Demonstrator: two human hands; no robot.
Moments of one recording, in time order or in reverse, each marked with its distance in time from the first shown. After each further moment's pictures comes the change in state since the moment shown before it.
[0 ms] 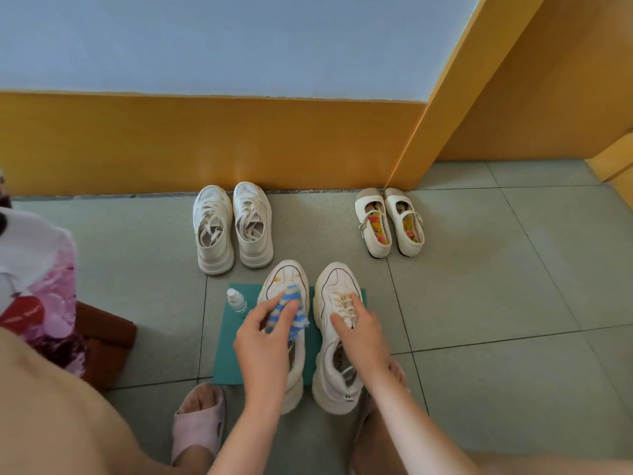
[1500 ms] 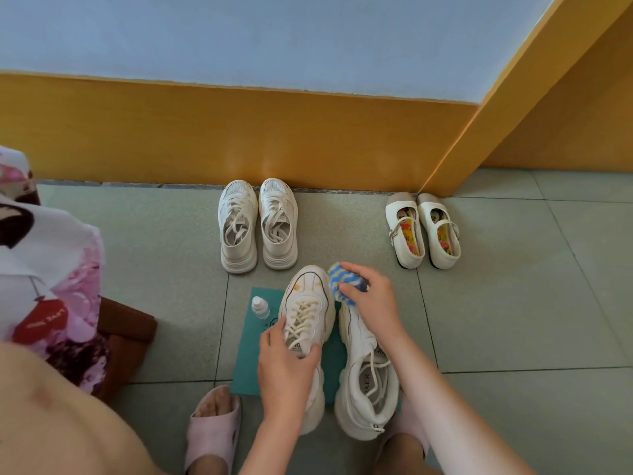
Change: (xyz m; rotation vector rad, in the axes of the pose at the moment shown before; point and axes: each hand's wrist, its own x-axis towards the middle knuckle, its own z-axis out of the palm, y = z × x) left_hand 0.034 -0.060 -0.001 0.547 -0.024 -0.066; right_hand 0.059 -0.066 0.001 0.395 -0.106 -0.281
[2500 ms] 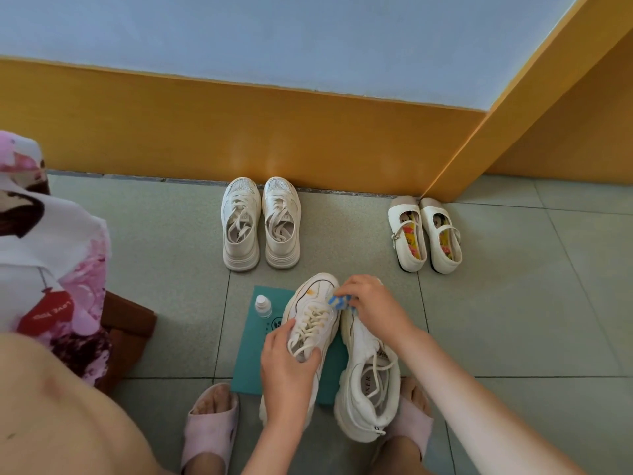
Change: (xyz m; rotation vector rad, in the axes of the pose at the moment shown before) left_hand 0.000 -0.010 0.004 -0.151 0.044 0.059; right_hand 0.010 0.002 -0.009 -0.785 -0.369 -0.287
